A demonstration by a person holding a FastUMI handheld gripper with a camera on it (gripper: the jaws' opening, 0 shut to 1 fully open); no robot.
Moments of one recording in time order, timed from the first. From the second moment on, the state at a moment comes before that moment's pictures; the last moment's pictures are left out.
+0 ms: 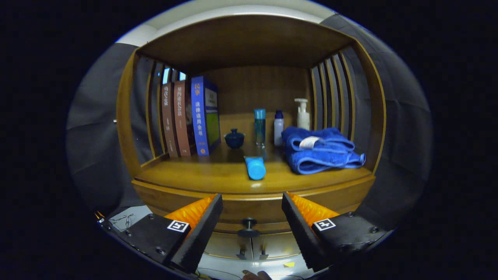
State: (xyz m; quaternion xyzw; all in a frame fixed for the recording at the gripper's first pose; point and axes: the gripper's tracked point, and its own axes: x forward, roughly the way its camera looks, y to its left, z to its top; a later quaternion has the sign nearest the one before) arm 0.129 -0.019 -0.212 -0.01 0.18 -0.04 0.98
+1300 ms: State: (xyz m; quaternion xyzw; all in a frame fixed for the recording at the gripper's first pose) arm 0.064 0.001 0.030 0.00 0.07 0.00 1.00
